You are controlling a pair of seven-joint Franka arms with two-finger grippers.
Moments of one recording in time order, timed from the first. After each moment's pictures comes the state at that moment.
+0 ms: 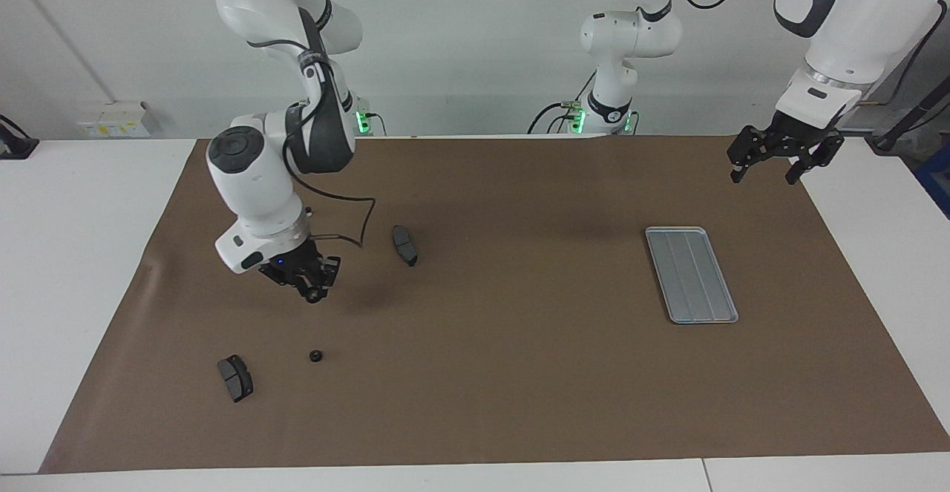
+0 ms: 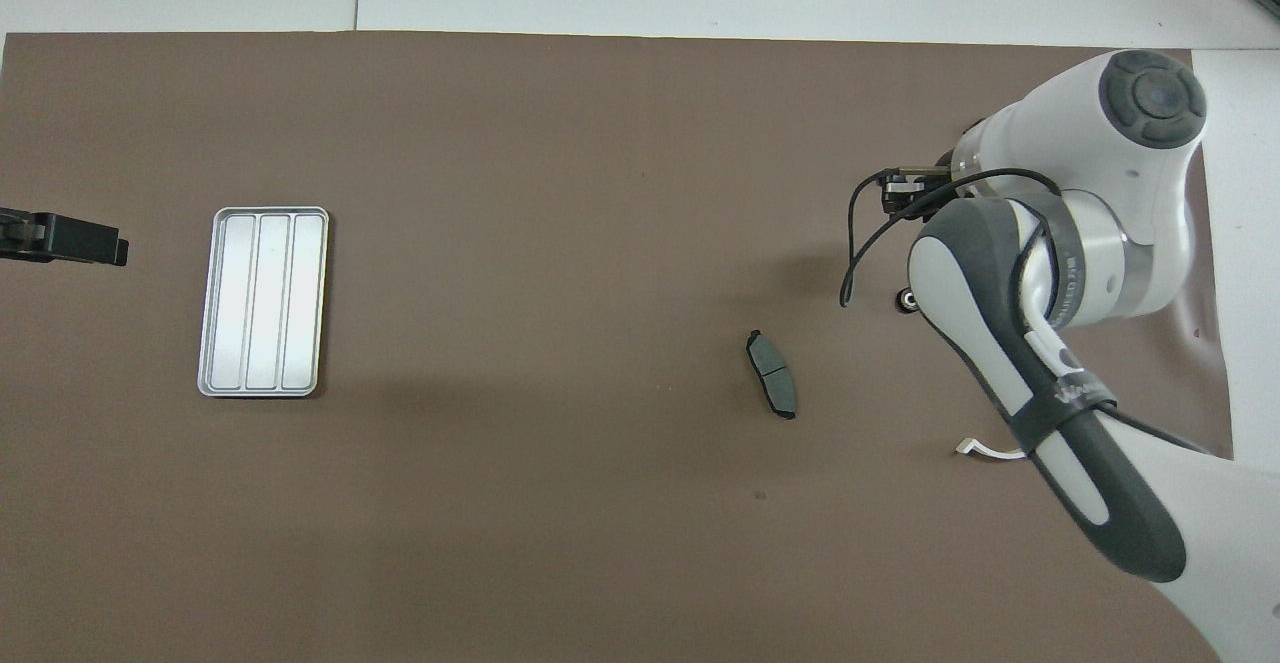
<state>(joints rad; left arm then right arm) -0.12 -0.03 0.15 -1.70 0.00 1.75 0.16 0.19 0.33 -0.01 -1.70 0.02 2.13 0.31</state>
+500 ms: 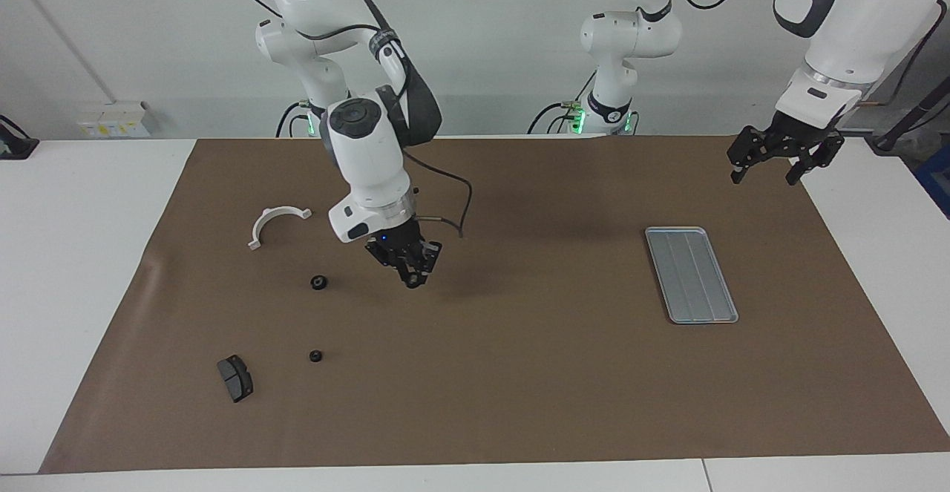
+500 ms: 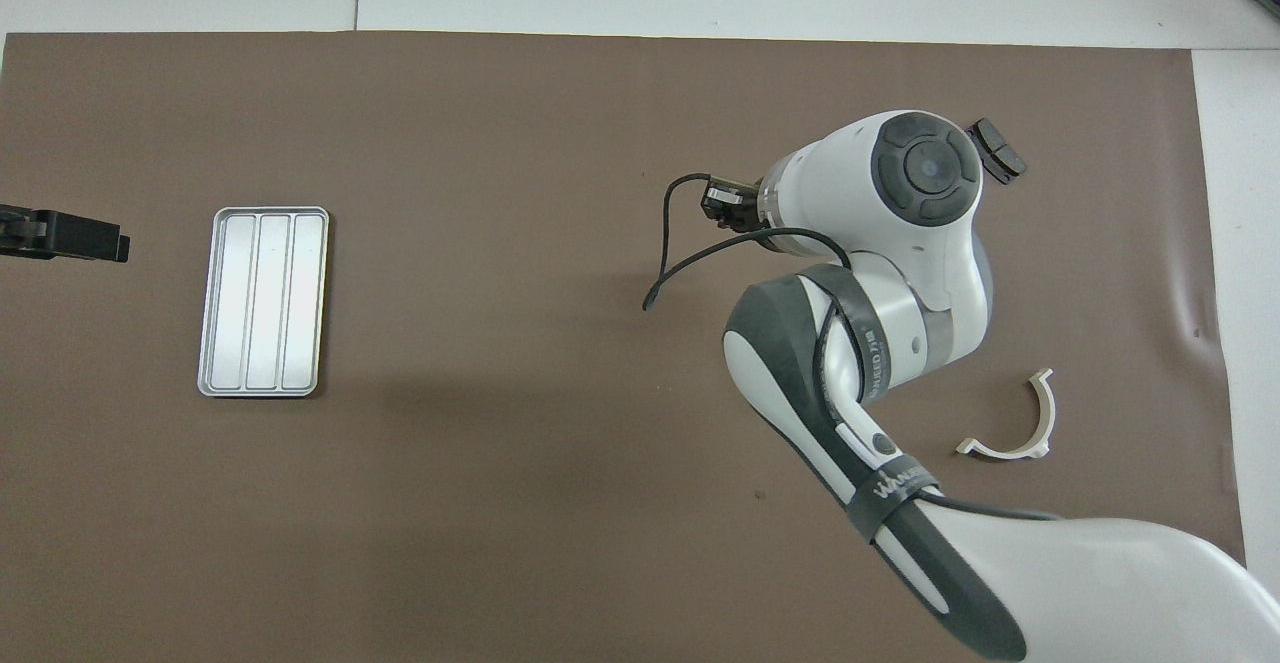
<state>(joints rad) -0.12 -0.03 0.14 -1.70 0.00 1.77 0.16 0.40 0.34 0.03 -1.70 0.10 2.29 0.73</state>
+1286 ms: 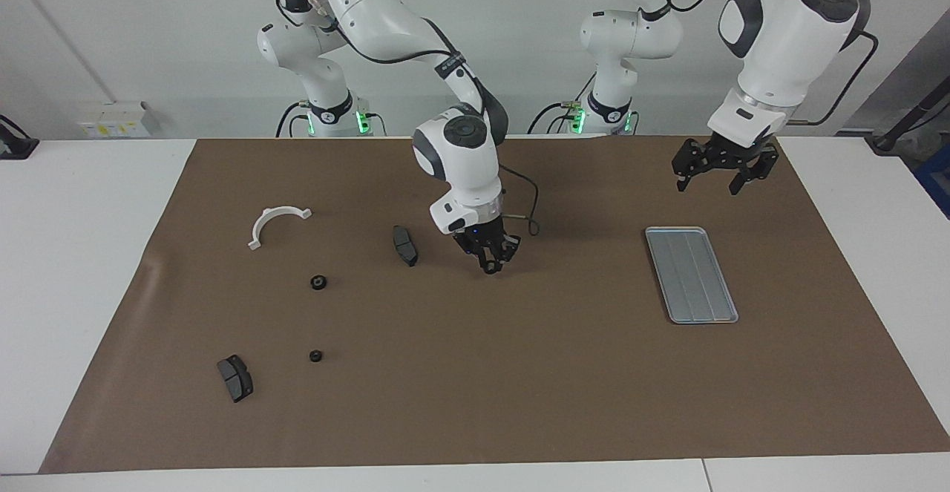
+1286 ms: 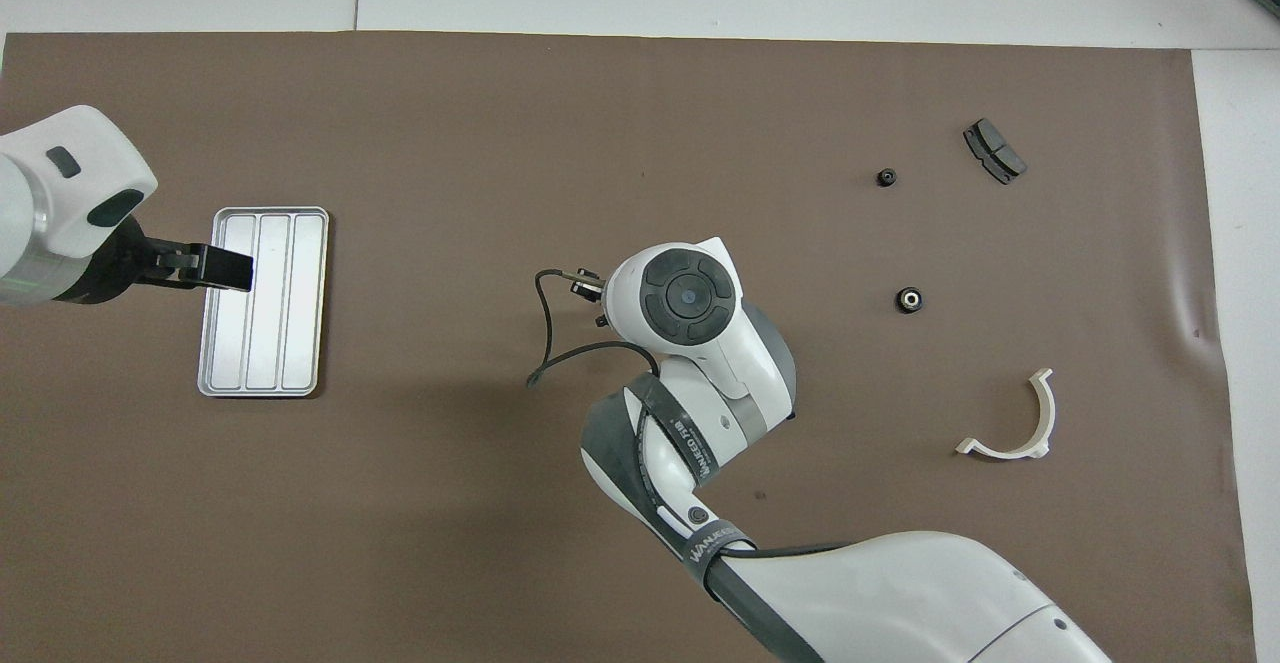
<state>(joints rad) -0.25 -0.06 0.12 -1.84 0.00 1.83 -0.01 0.59 0.47 0.02 -1.76 0.03 2.42 0.97</state>
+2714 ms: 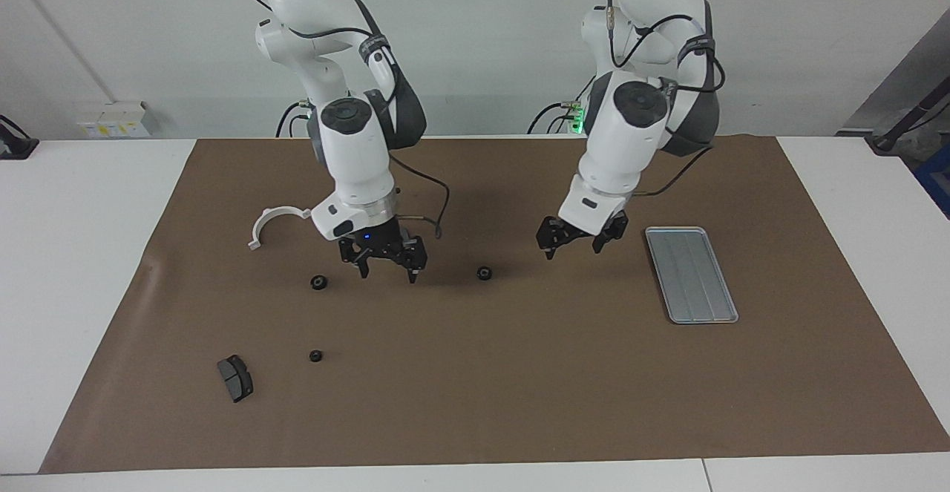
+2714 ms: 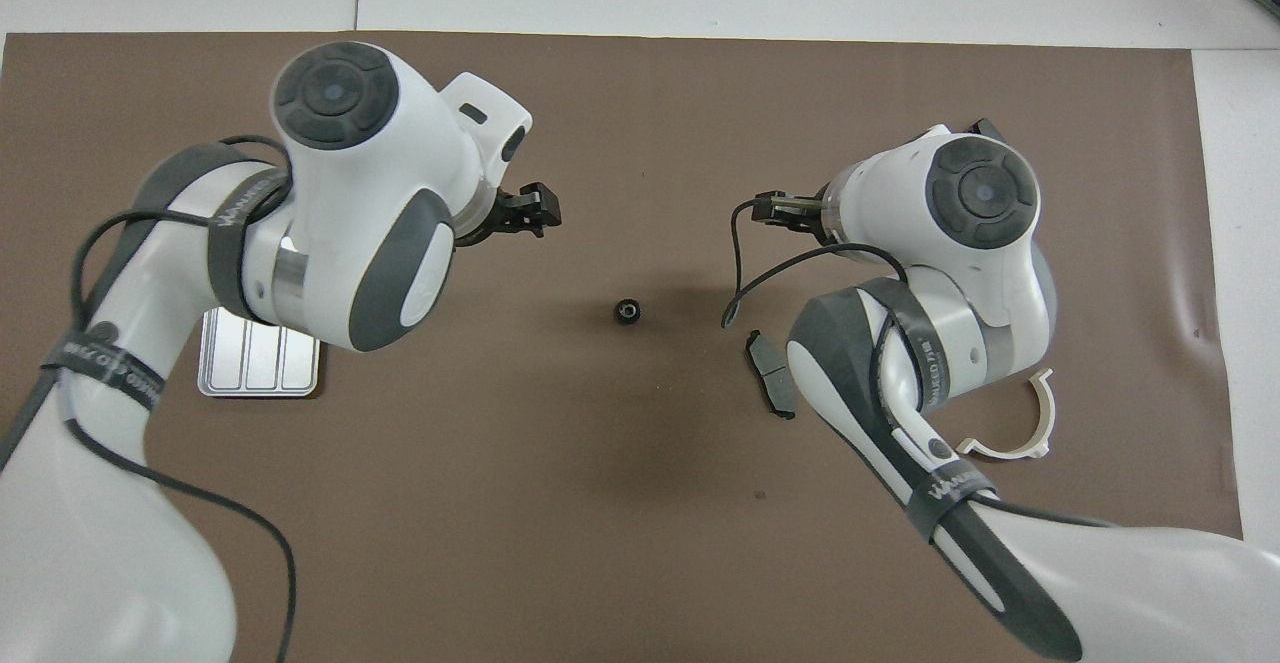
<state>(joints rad) -0.58 0.39 0.11 -1.53 -0.09 1.95 -0.53 0.28 0.28 0.00 -1.82 -0.04 2.31 0.47</state>
